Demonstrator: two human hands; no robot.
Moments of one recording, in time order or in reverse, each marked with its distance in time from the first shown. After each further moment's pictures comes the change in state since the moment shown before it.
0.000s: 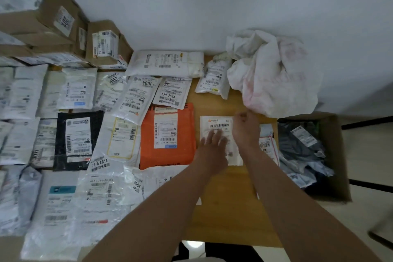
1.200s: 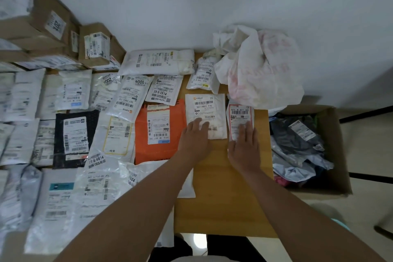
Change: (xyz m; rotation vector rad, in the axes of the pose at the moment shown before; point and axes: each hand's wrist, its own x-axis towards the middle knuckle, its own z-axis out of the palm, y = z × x) left_hand -0.007 -0.003 -0.021 -0.029 0.210 -0.135; right_hand -0.015 0.112 -0.036 -0.808 -0.139 -0.310
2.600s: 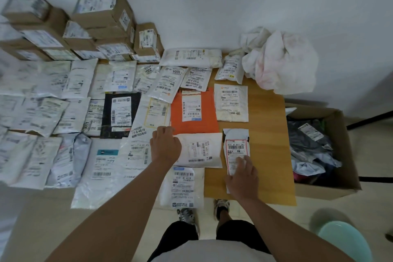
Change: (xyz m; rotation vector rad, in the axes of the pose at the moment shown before) left_hand -0.160 -0.130 -0.012 -0.230 0.379 -0.357; right_hand -0.171 -0.044 0.064 -0.001 -0.116 0.076
